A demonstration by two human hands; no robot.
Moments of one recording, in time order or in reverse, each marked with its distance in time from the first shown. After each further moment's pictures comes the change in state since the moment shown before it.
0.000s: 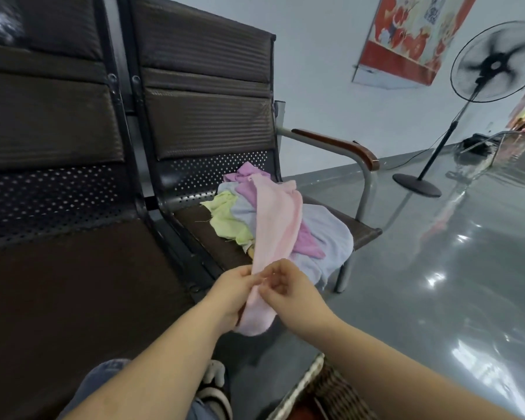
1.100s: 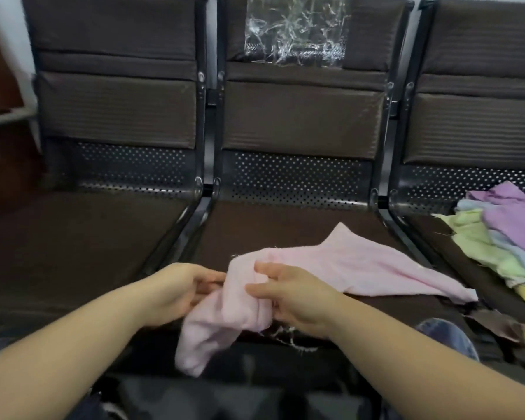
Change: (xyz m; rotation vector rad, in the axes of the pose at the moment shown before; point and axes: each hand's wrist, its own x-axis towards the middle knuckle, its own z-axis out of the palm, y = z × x) left_hand -0.309 0.005 -0.309 -0.086 0.619 -0.163; right_hand -0.074 -0.170 0.283 0.348 -1.055 0.108
